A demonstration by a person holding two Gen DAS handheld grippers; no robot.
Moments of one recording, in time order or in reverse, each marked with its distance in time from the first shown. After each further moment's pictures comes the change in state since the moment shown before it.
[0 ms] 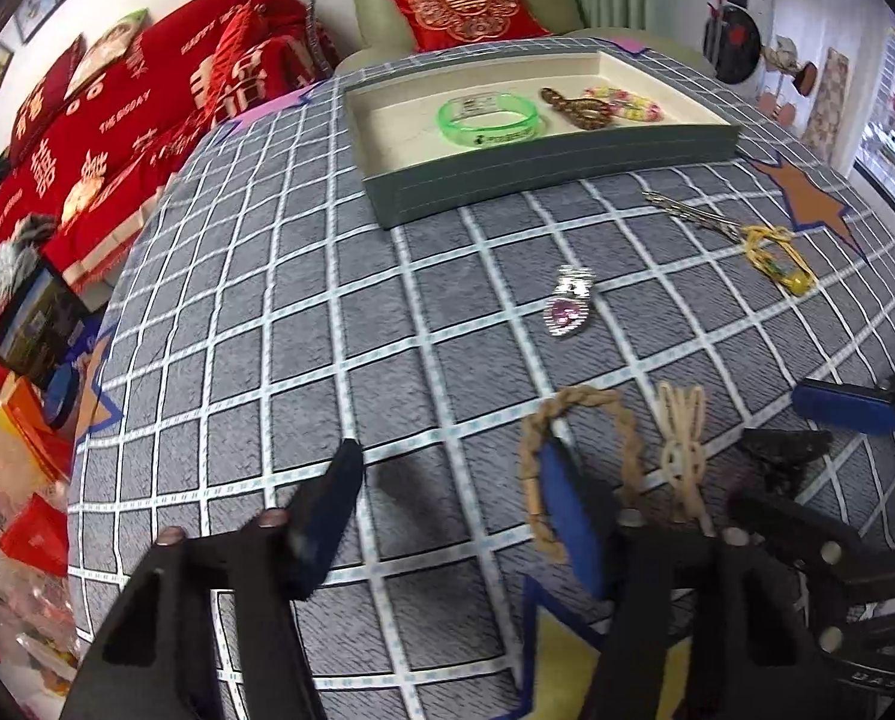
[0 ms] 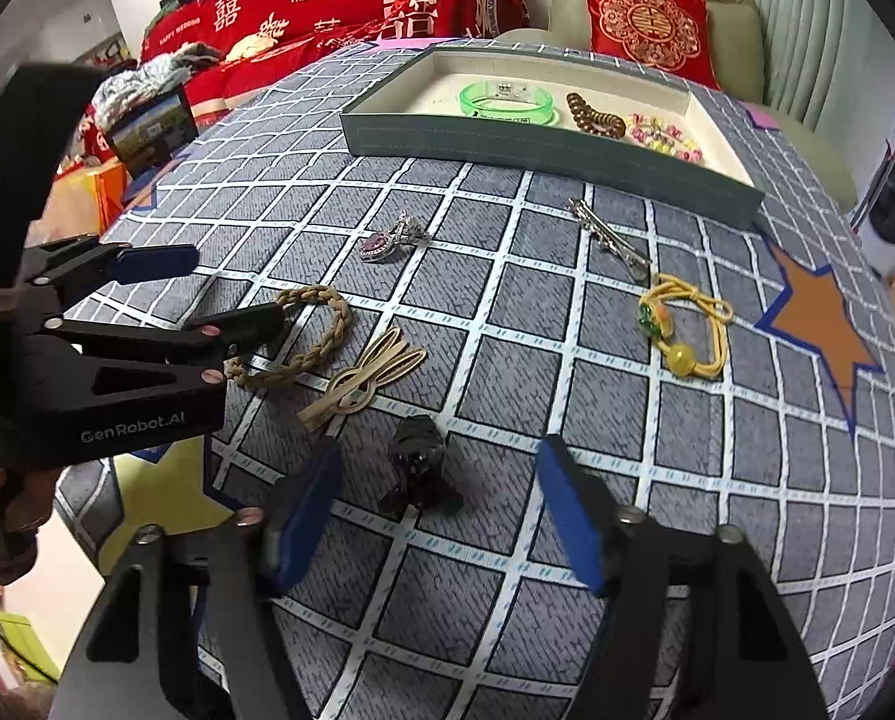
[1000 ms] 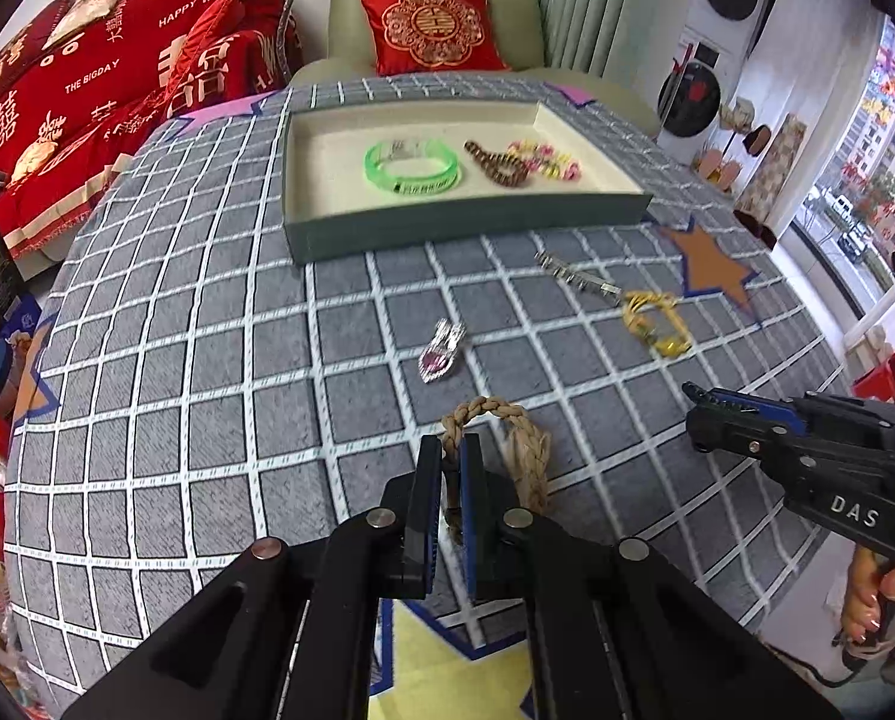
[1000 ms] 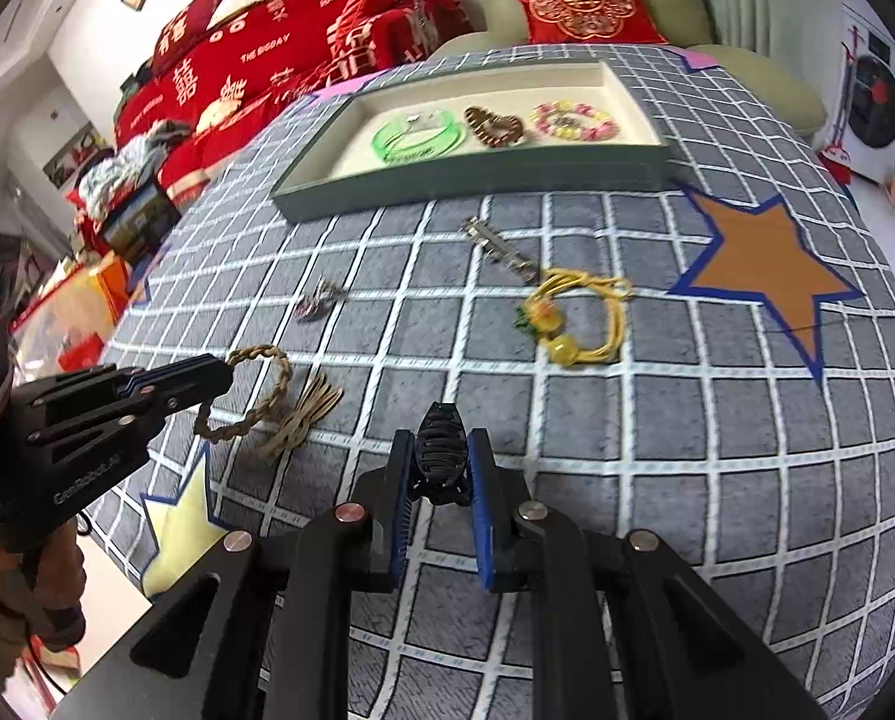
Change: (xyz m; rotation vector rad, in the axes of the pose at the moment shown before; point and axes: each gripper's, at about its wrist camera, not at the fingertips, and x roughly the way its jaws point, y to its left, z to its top) left arm -0.036 -0.009 0.013 -0.121 -0.048 -0.238; right arm -0.028 -0.071 0.003 0.243 -0.043 0.115
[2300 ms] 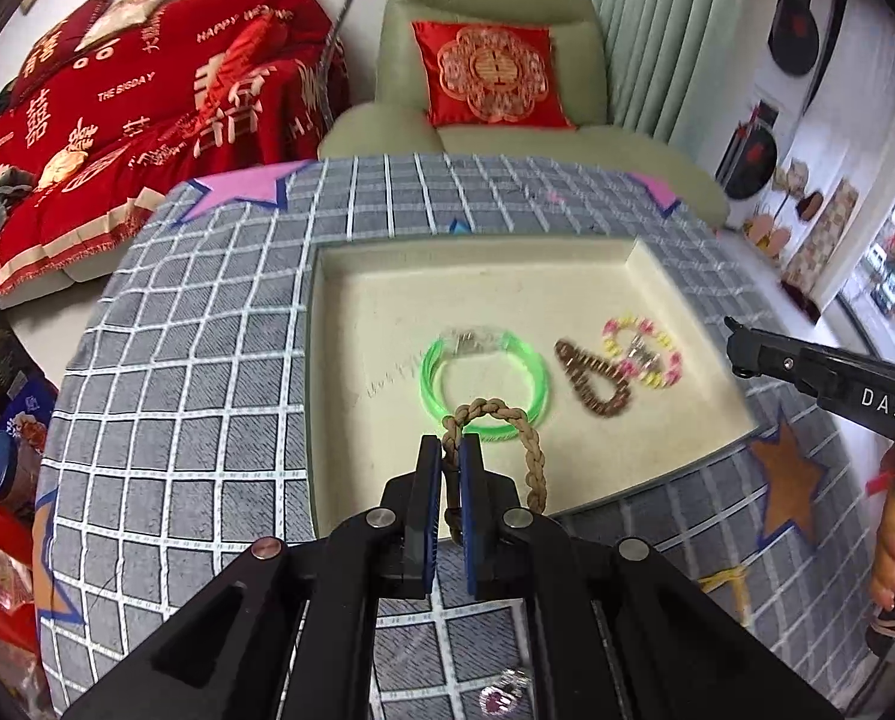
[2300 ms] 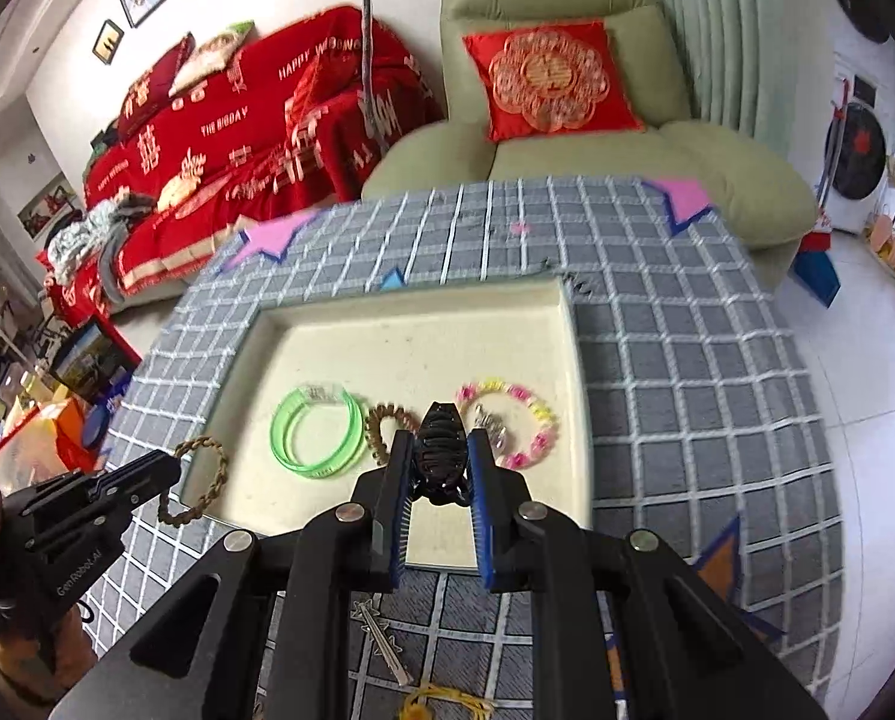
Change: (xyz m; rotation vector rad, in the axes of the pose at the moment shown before) left arm 0.063 0.035 0.152 -0.085 -0.055 0.098; right arm 0.032 -0.046 0.201 0.007 -0.088 -0.062
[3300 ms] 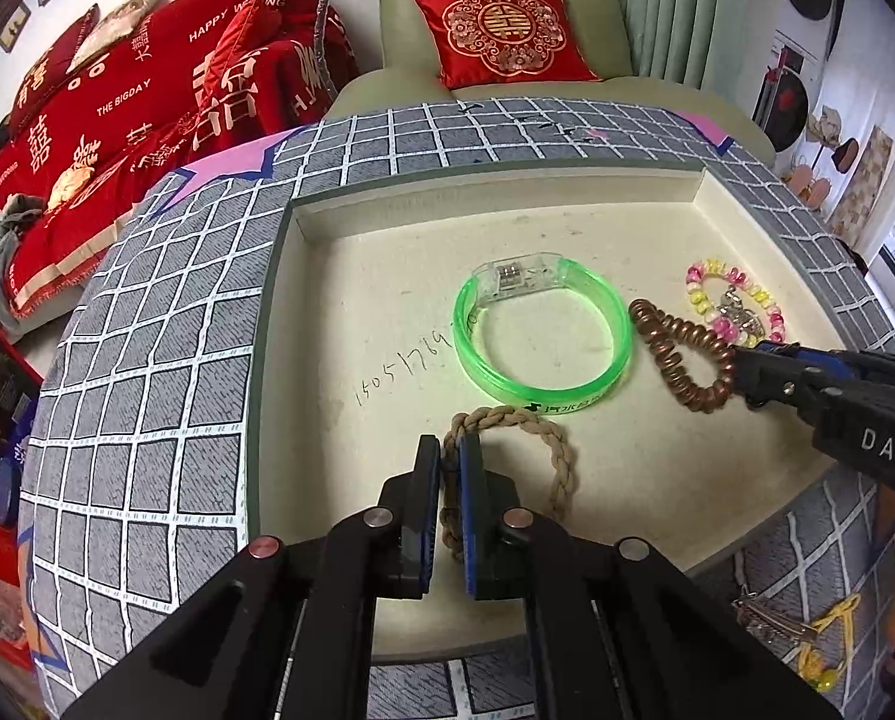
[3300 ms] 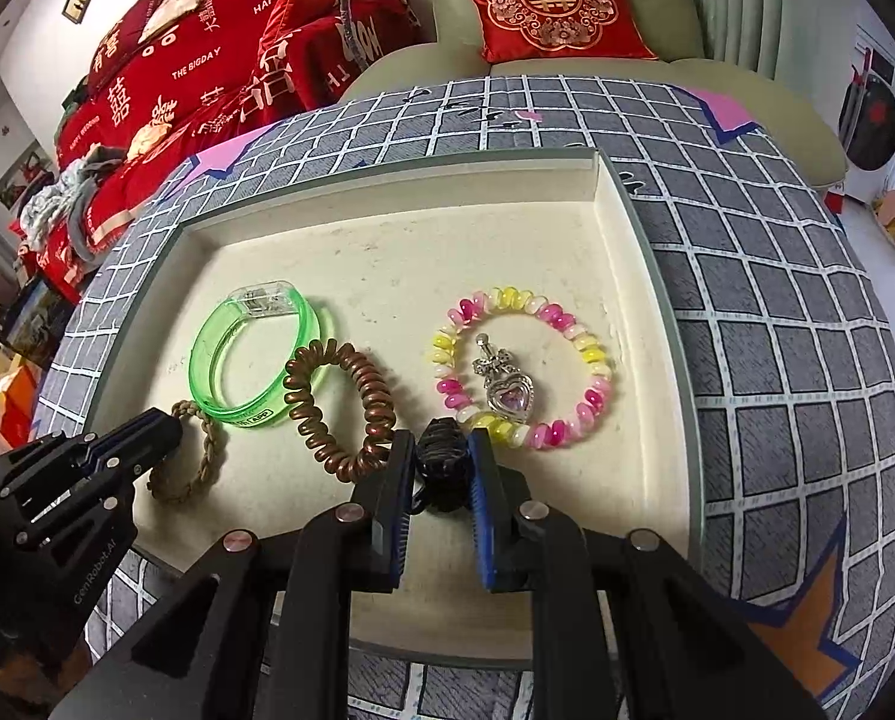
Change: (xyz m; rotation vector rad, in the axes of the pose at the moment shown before) left arm 0.067 -0.012 0.001 0.061 0.042 0.116; right arm 0.087 -0.009 -0.014 0.009 0.103 -0.043
